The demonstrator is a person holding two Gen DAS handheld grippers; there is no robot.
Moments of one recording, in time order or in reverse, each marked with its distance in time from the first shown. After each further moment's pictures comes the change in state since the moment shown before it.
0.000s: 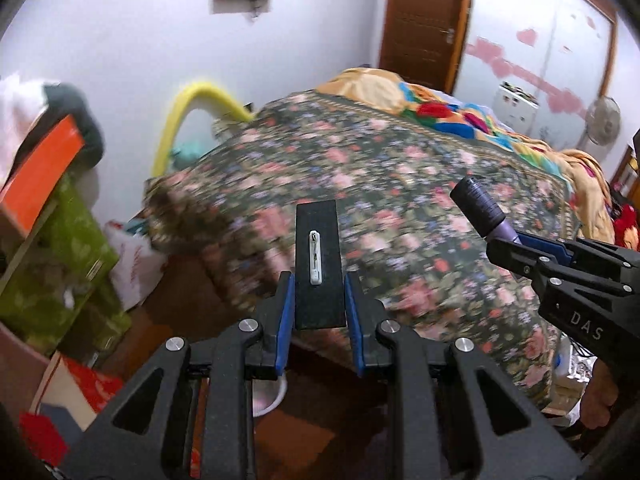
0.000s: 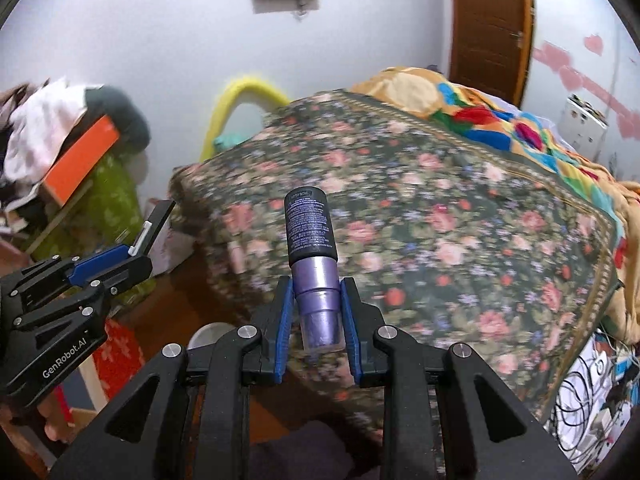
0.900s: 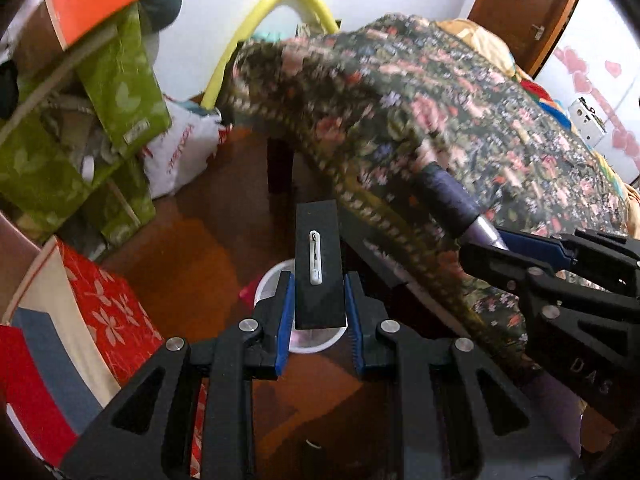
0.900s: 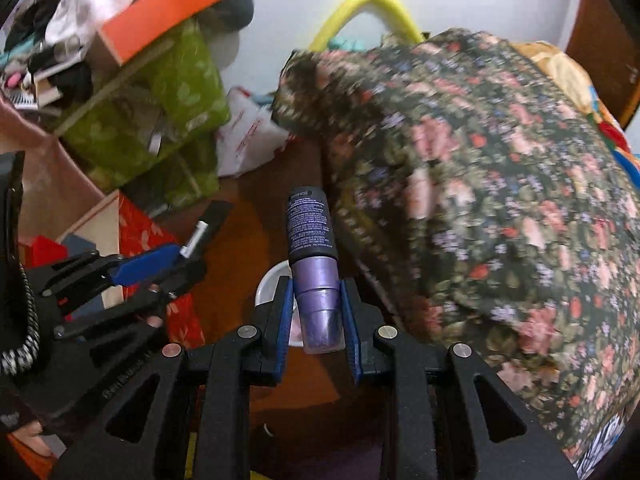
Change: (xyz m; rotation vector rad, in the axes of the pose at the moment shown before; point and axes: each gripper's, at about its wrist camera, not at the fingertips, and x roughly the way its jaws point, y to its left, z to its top) left arm 0.083 0.166 -0.107 -0.264 0.247 0.063; right arm 0.130 0.184 -0.035 -0.267 0.305 0.171
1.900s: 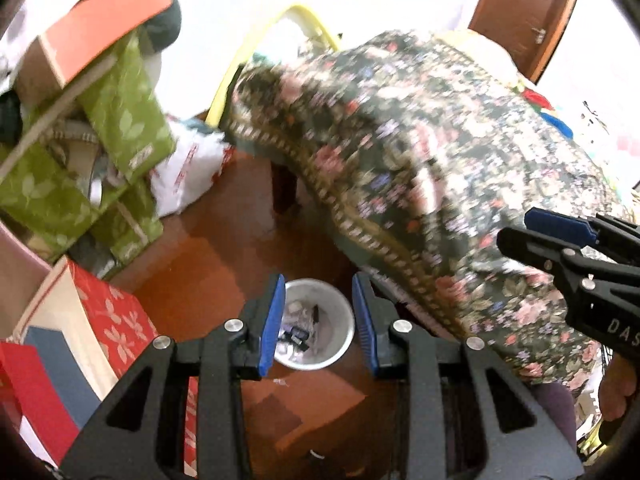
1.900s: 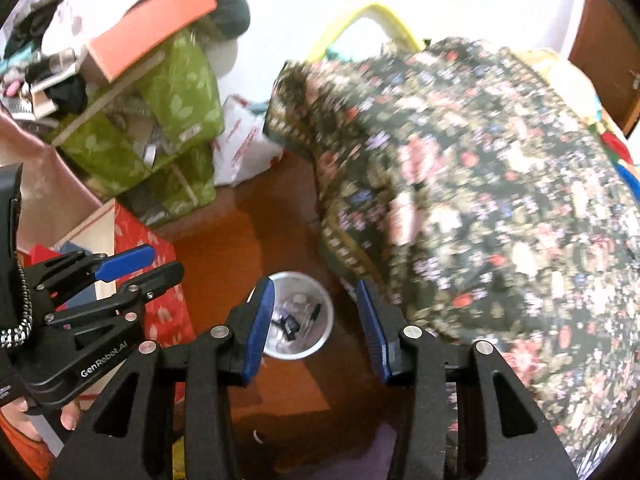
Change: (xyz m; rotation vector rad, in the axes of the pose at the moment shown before) left arm -0.026 -0.023 0.033 0.027 -0.063 0.025; right arm -0.017 -0.034 0.020 -0.004 -0.049 -0.001
